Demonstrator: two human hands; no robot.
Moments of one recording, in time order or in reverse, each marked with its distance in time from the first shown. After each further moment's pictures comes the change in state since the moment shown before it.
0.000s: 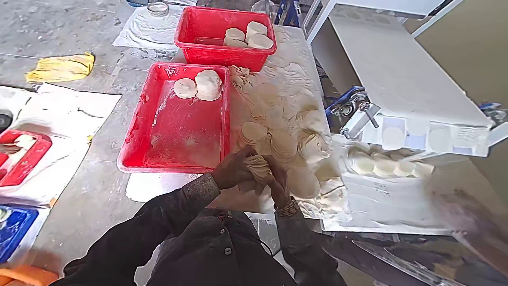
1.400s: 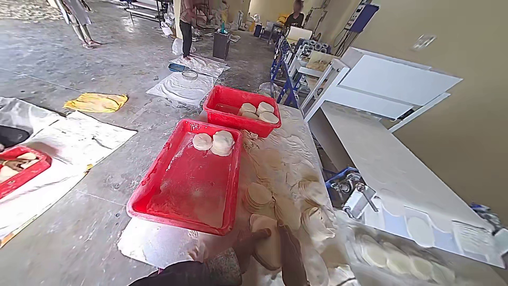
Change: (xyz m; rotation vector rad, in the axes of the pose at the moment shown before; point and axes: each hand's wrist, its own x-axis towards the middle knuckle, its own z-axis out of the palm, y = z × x) left_hand 0.008 0.001 0.061 -1.037 0.348 -0.488; right_hand 0.015 -0.030 0.000 0.009 0.349 0.689
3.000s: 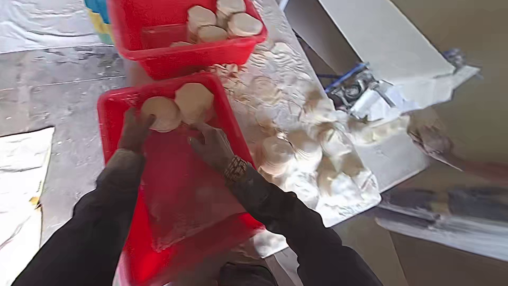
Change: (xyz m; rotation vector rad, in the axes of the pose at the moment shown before) left_hand 0.212 0.264 -0.292 0.968 0.368 0.312; right_hand 0.145 -0.106 0.270 -0.419 -0.386 -0.244
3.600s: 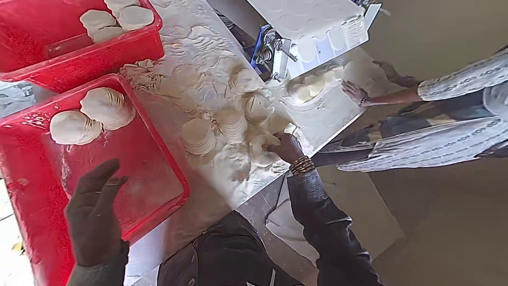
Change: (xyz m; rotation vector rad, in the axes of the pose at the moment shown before) left_hand -0.265 0.085 0.093 -0.279 -0.052 0.386; right_hand -0.284 0.244 -0.239 -0.145 0.230 0.819
